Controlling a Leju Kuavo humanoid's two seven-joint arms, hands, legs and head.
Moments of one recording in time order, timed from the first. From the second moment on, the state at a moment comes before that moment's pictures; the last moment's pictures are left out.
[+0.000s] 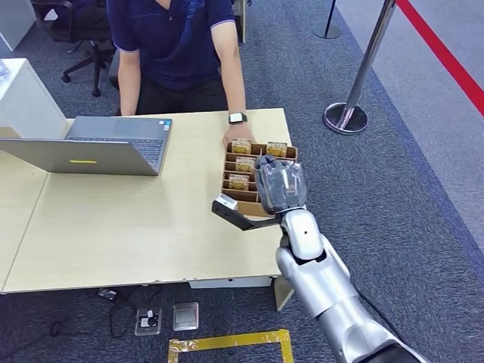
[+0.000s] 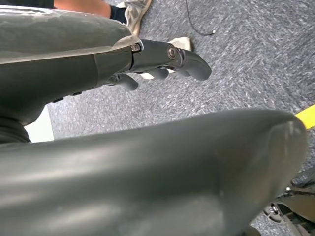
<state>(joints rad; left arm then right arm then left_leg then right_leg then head) -0.09 -0.16 0.61 -0.19 -1.19 0.14 0.15 -0.46 0.16 0.35 -1.08 1.43 -0.43 0.24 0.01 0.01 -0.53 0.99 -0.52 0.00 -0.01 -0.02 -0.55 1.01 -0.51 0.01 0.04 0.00</state>
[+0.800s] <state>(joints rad) -0.15 -0.16 0.61 -0.19 -1.21 0.15 0.15 -0.92 0.25 0.39 -0.73 1.32 -0.68 0.14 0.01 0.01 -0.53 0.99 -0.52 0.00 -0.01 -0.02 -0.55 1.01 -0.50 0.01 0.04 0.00</state>
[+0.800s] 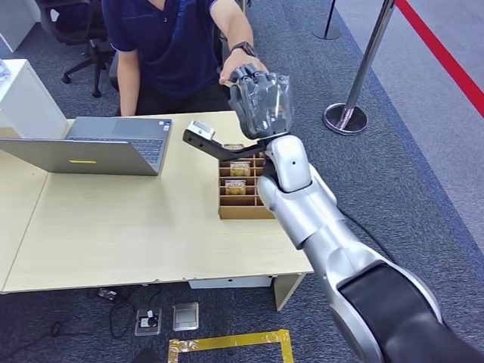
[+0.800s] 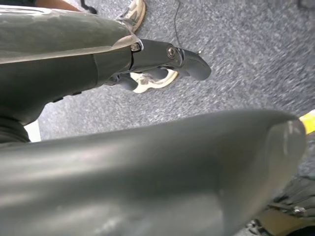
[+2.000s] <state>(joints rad) -0.14 -0.15 0.61 -0.19 -1.20 0.15 0.18 -0.77 0.25 0.20 -0.88 0.87 -0.59 -0.24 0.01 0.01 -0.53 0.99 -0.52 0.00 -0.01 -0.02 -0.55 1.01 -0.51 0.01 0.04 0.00</state>
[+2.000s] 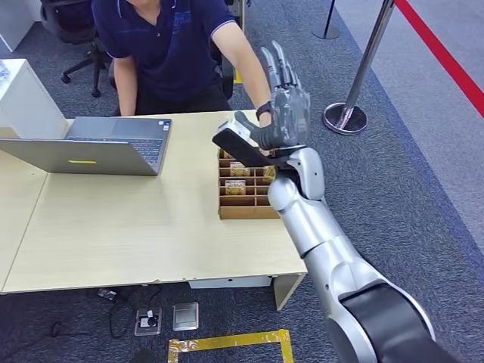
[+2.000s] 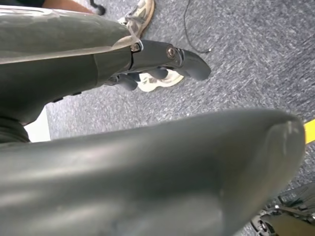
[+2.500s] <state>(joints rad) -0.06 -0.15 0.64 -0.19 -1.18 0.15 0.12 0.01 -0.09 -0.05 -1.64 -0.09 0.08 -0.51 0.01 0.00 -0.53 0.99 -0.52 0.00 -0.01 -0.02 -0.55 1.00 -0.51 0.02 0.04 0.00</state>
